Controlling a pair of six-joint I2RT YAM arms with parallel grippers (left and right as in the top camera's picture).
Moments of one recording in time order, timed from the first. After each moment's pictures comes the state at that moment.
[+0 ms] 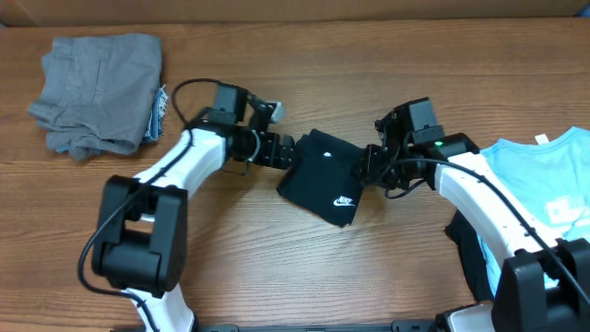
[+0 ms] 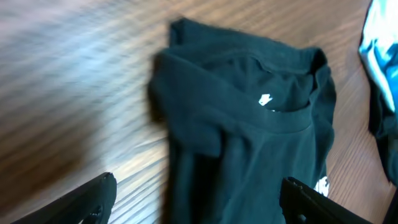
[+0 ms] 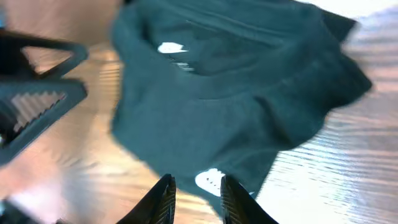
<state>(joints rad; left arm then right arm) -0.27 1.93 1.19 -0.42 0.61 -0.05 0.26 1.60 1.05 -0.69 -0.42 0.48</state>
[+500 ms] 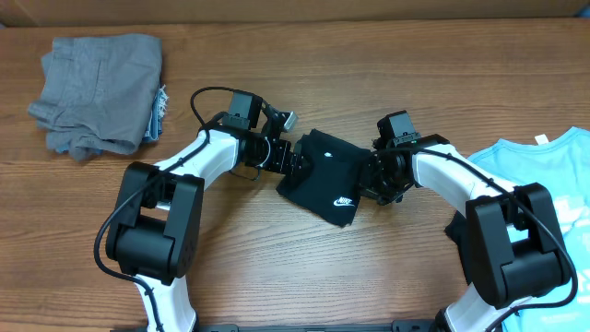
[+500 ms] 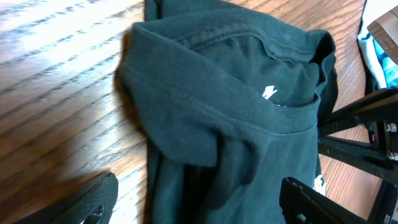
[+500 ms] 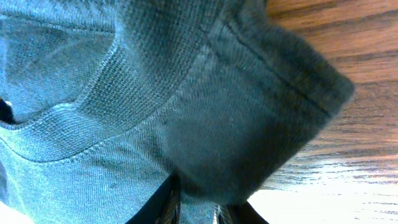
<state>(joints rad) -0.30 2.01 1.20 -0.40 0.66 -0.08 0.26 1.83 1.02 -0.63 -0.35 0.57</state>
